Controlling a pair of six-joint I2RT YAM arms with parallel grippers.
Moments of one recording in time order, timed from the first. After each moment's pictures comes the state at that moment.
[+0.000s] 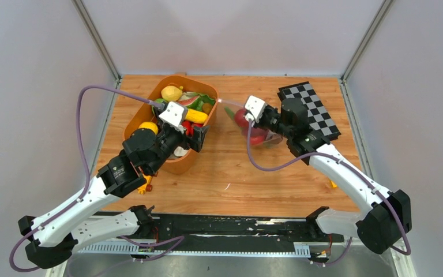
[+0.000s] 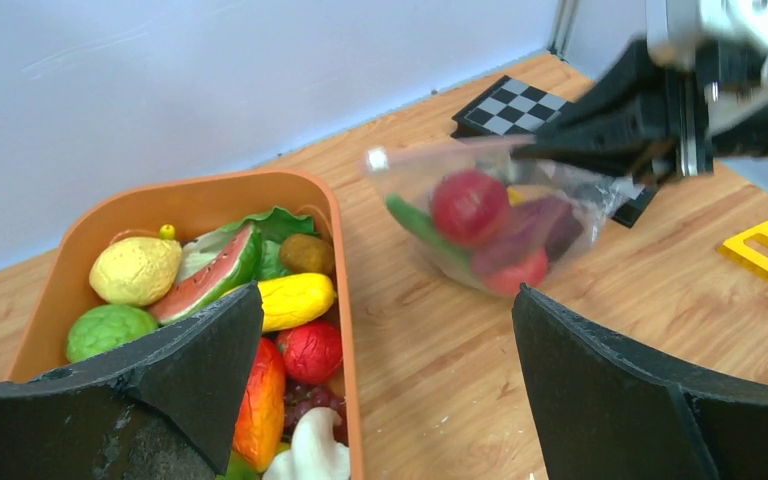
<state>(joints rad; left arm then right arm) -0.95 0.83 1.03 -0.22 -0.40 0.03 0.56 1.23 1.05 -0.01 -0.24 -0.68</state>
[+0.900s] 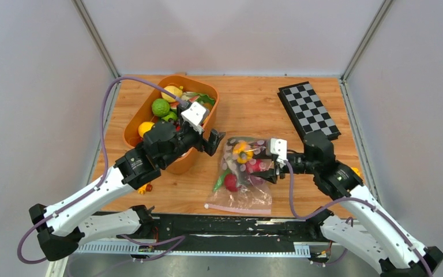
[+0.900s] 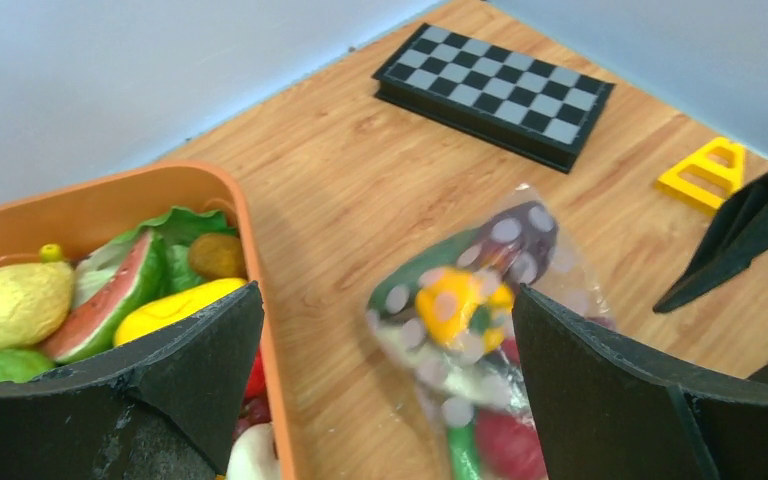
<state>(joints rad) -0.94 0.95 1.04 -0.20 -0.24 0.02 0.61 0.79 0.80 -0.42 -0.77 -0.49</state>
